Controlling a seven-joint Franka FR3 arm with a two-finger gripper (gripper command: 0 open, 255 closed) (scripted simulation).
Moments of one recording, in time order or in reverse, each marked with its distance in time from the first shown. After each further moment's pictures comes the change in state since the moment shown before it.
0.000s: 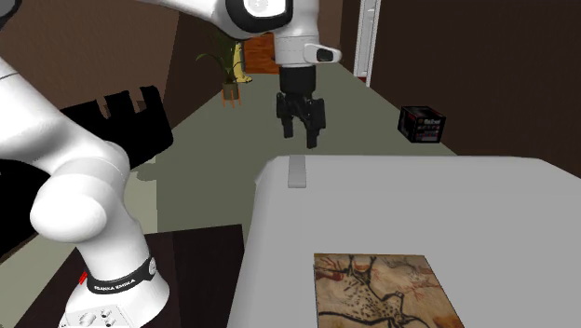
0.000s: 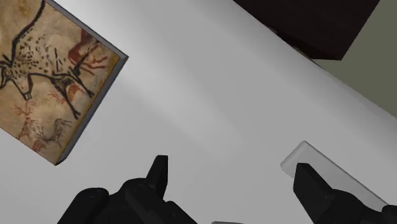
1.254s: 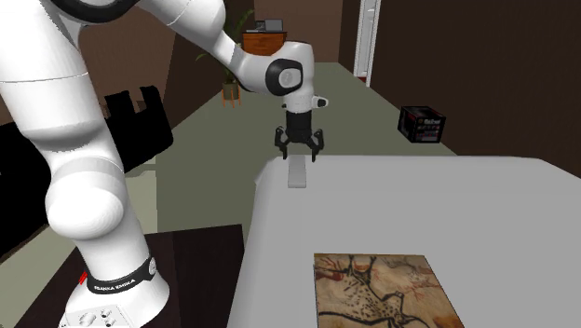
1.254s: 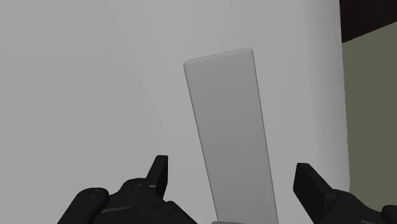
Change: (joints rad) arm 0.211 0.452 0.127 0.080 0.042 0.368 -0.391
